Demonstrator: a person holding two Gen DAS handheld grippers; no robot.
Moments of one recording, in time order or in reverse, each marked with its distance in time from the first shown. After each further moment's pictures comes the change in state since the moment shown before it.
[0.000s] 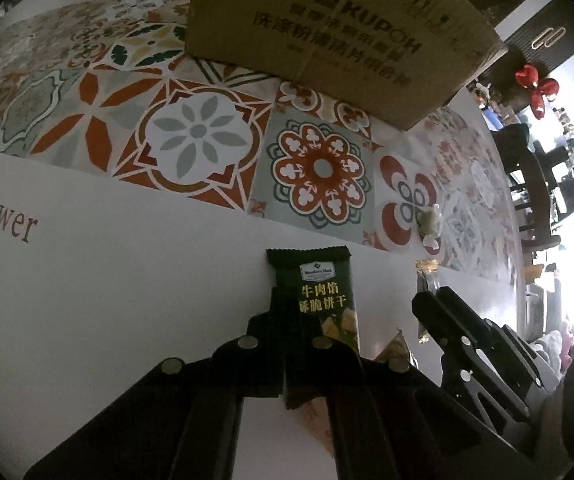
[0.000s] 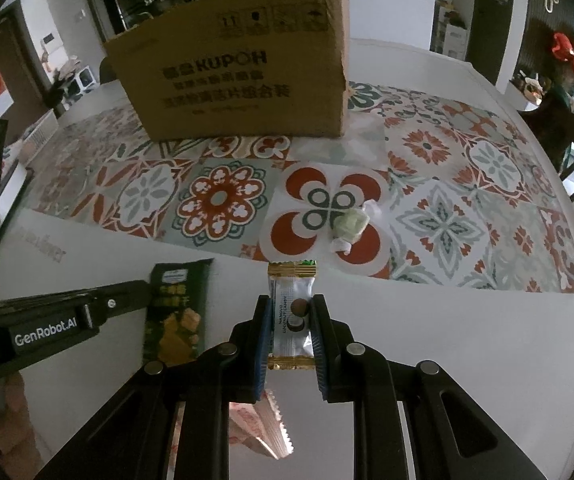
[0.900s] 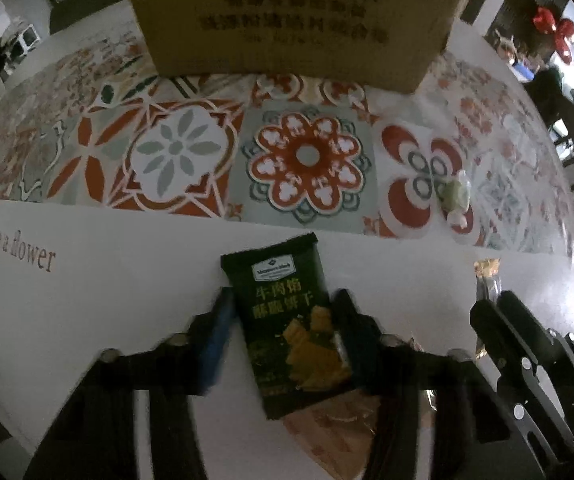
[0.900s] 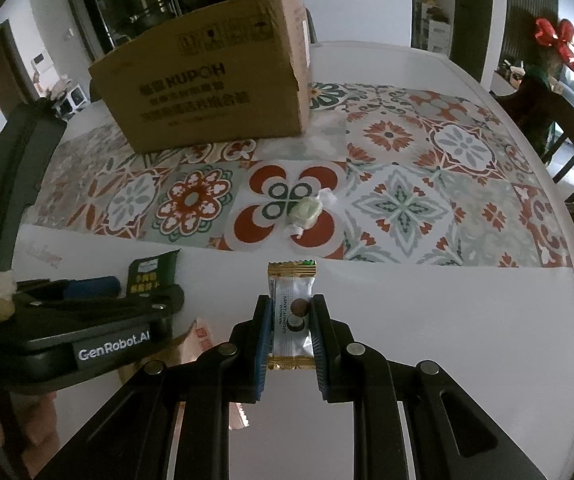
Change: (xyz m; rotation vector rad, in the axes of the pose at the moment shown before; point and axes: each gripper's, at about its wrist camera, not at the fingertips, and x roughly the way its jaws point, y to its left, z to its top) left arm 0.028 -0.056 0.000 0.122 0.009 0.256; right arm -0.015 -0.030 -0.014 0.060 -0.030 -0.002
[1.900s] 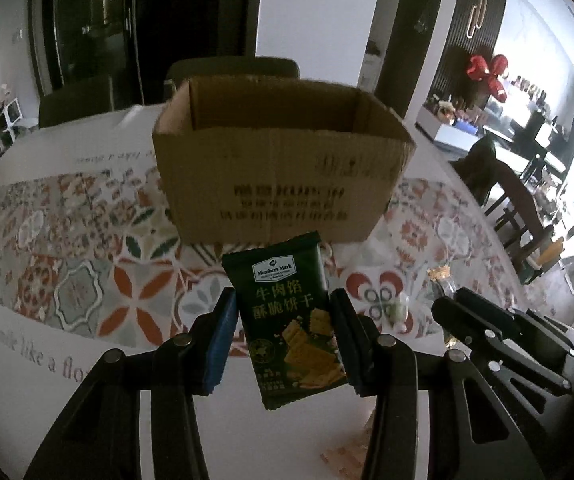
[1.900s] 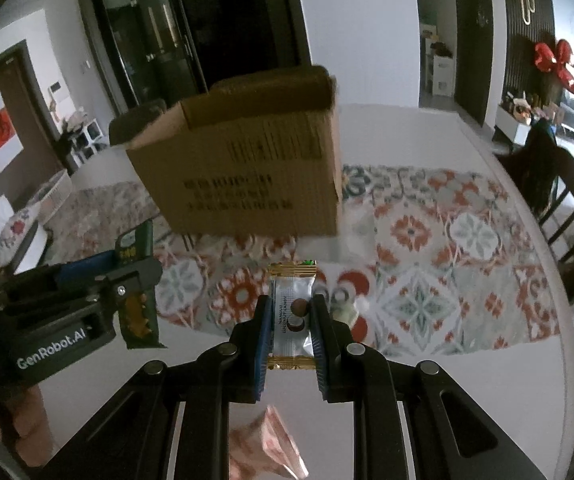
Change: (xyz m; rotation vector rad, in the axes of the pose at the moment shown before) left arm -0.108 0.041 0.042 0.124 -0.378 -0.138; right arm -0.047 0.033 0.063 -0.007 -0.161 0.031
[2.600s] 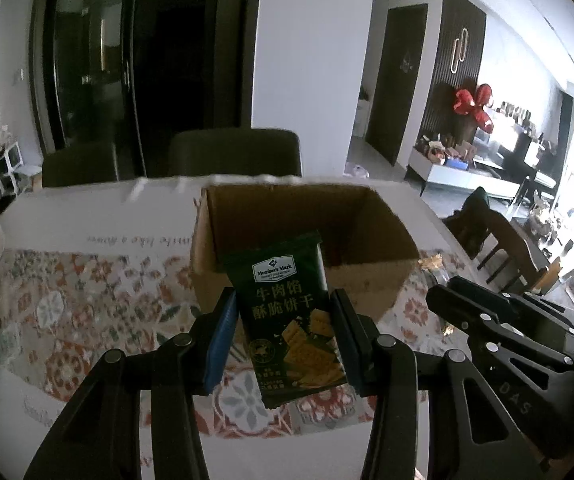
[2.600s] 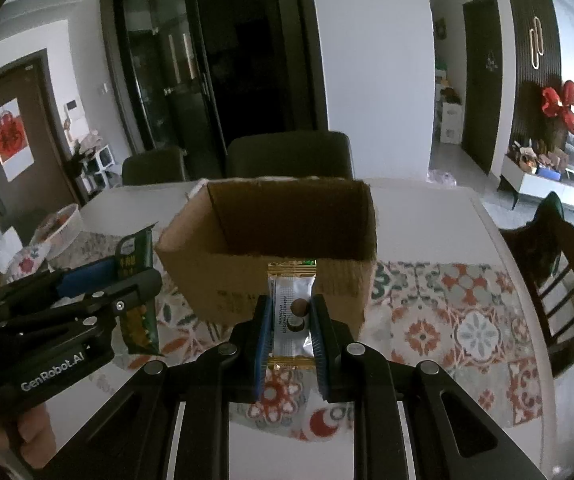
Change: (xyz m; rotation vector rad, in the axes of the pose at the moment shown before) left arm -0.039 0.023 0.071 0.054 -0.189 -0.003; right arm -0.016 0.033 0.084 -0.063 -0.149 0.006
